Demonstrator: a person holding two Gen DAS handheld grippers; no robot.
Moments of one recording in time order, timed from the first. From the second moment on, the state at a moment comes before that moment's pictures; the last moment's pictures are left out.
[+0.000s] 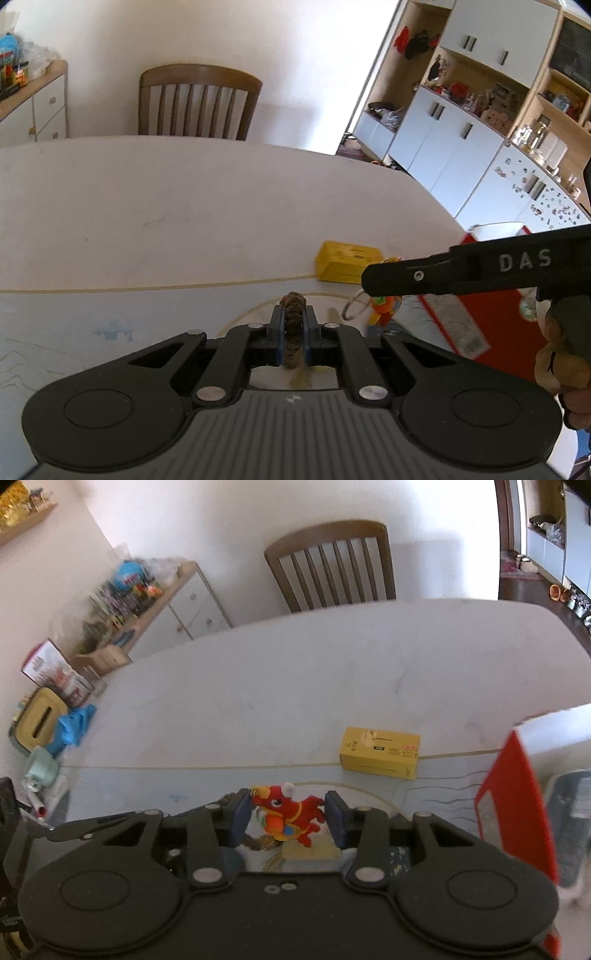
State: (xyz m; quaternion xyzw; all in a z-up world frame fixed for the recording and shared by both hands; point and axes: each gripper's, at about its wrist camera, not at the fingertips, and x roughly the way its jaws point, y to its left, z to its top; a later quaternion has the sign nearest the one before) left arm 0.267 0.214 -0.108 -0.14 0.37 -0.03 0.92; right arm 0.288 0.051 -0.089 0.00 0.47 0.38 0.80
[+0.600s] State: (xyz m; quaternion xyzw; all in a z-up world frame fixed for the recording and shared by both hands) left arm 0.233 0.133 -0.010 -0.10 0.36 -0.08 0.93; right arm 0.278 -0.080 -0.025 0.01 0.43 0.37 0.82
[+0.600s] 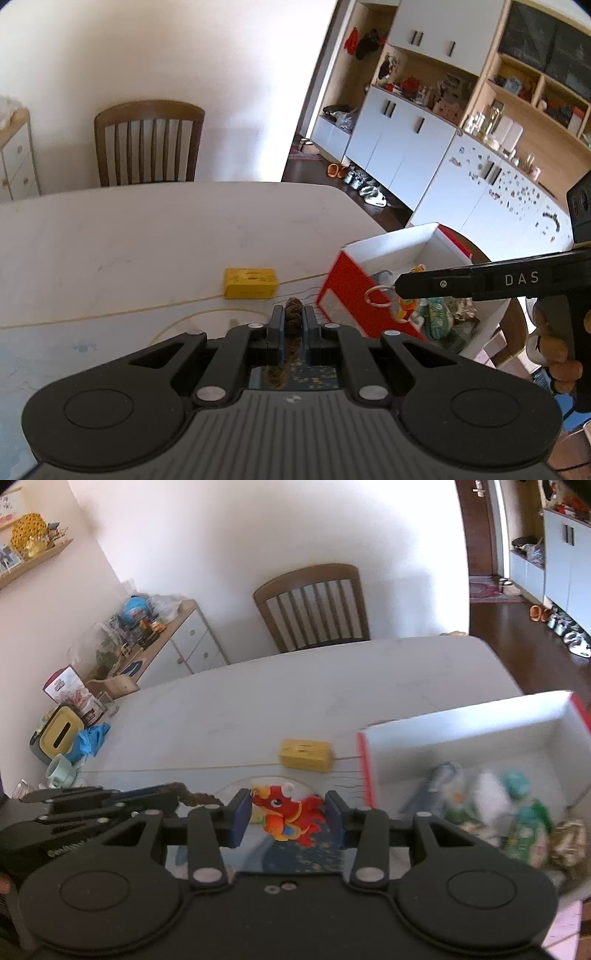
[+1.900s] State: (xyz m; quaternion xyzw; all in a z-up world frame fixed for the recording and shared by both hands) left arm 0.338 -0.111 -0.052 -0.01 0.44 -0.14 0.89; right arm 0.372 -0.228 -0.069 -0.10 0.41 0.39 0.82
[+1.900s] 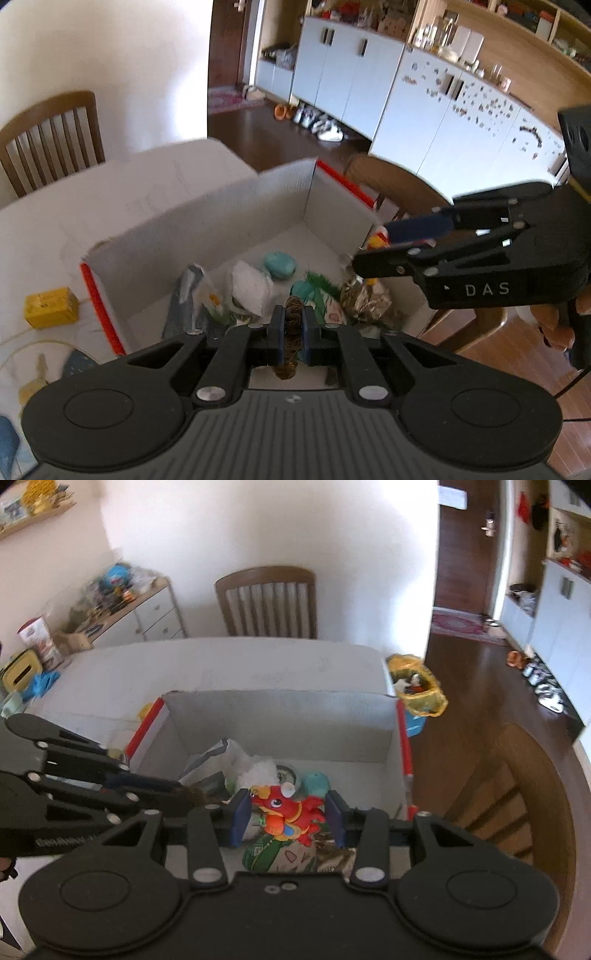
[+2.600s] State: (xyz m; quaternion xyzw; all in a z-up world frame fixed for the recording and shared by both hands) left arm 0.364 -0.122 -0.103 0.04 0.51 -0.08 0.86; right arm 0.369 -0.209 -0.113 -0.23 0.40 0.42 0.78
